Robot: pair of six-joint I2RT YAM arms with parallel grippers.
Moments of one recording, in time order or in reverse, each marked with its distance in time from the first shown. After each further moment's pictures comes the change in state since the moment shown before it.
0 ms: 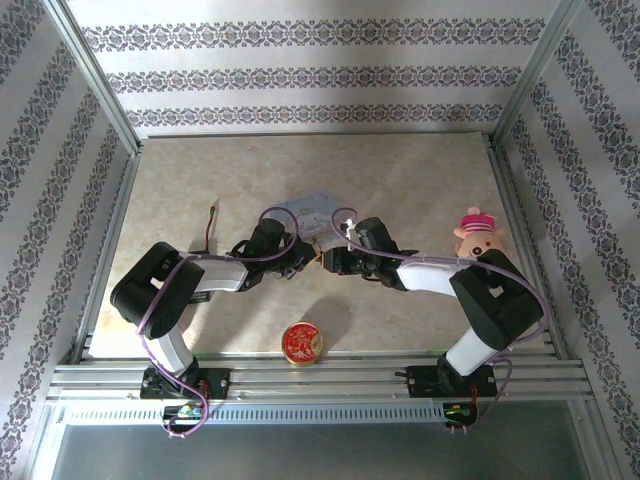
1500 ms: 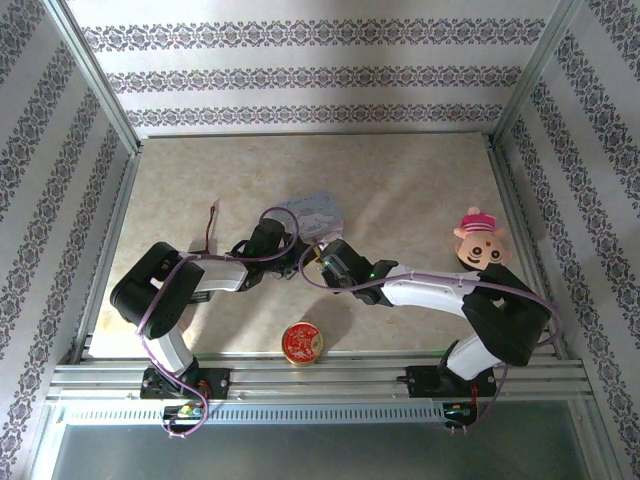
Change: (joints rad) left arm 0.002 -0.001 0.000 -0.008 0.010 0.015; right arm 0.301 -0.066 0.096 -0.349 0.607 -0.305
